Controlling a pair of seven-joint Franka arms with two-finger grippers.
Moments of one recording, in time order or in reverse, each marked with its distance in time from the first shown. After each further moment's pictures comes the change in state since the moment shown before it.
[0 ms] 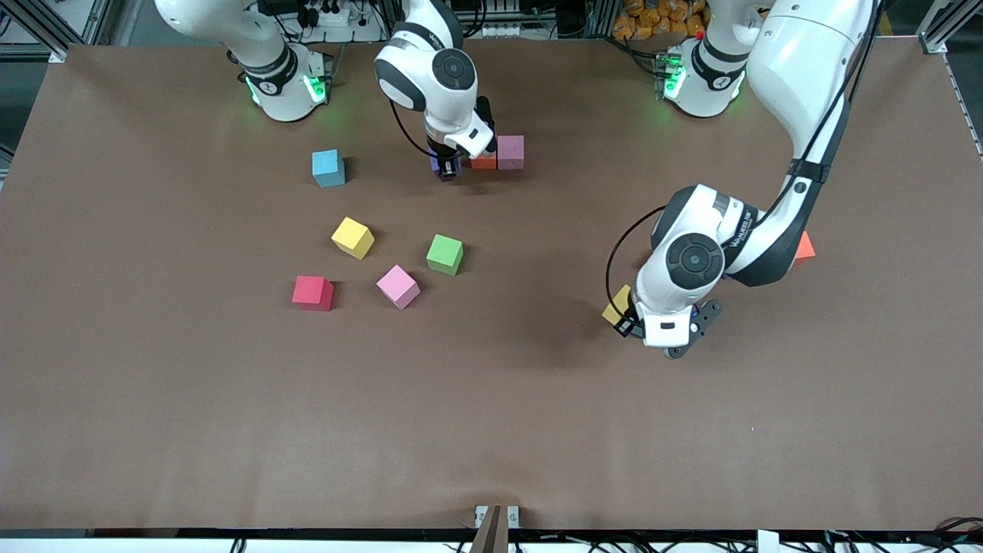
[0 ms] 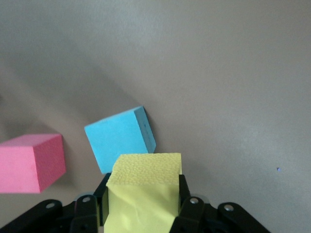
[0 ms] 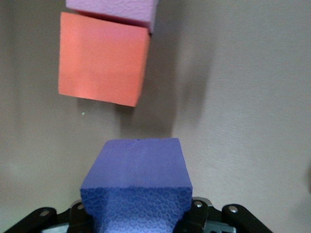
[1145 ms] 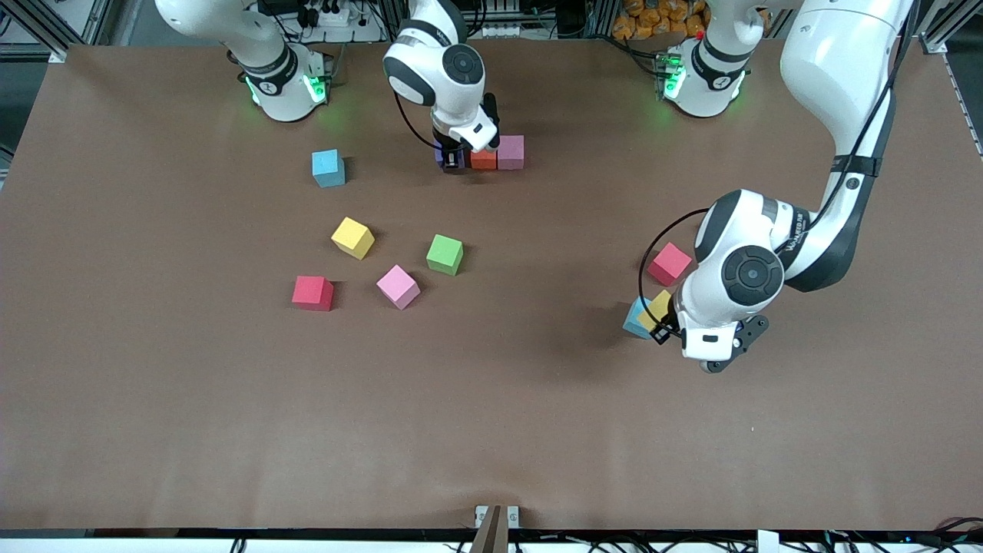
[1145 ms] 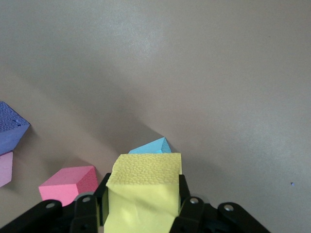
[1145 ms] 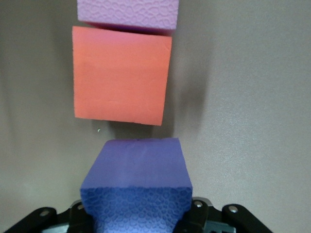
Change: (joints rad) left arm 0.070 -0.018 -0.001 0.052 0.000 -0.102 0.156; right arm 0.016 0.022 0.026 0.000 0.000 0.001 0.115
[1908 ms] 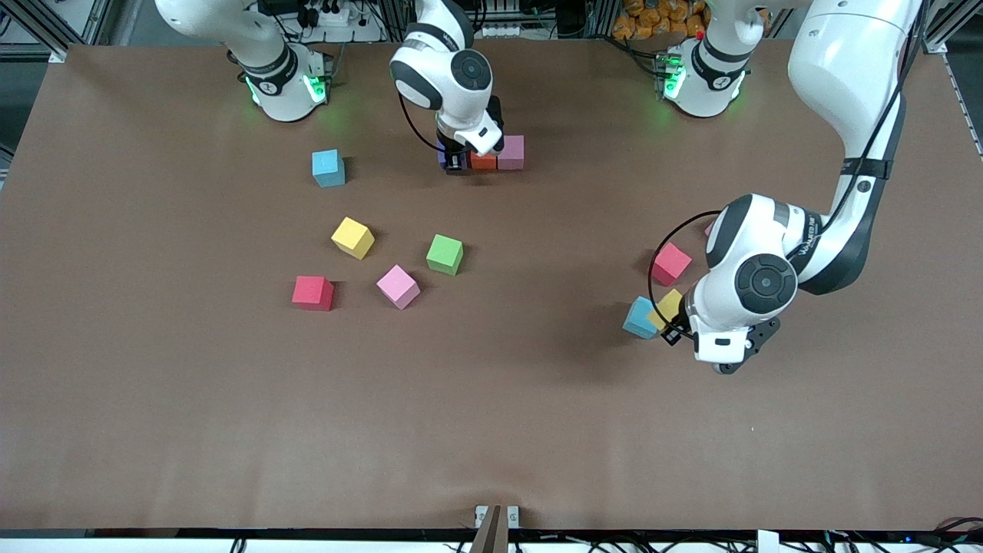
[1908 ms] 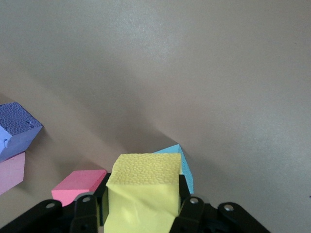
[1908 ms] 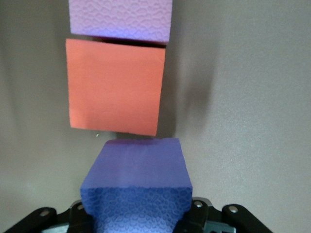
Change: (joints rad) left arm 0.025 0.008 0.002 0.000 0.000 -0.023 0.001; right arm 0.002 0.050 0.000 0.073 0.000 -0.058 -0.001
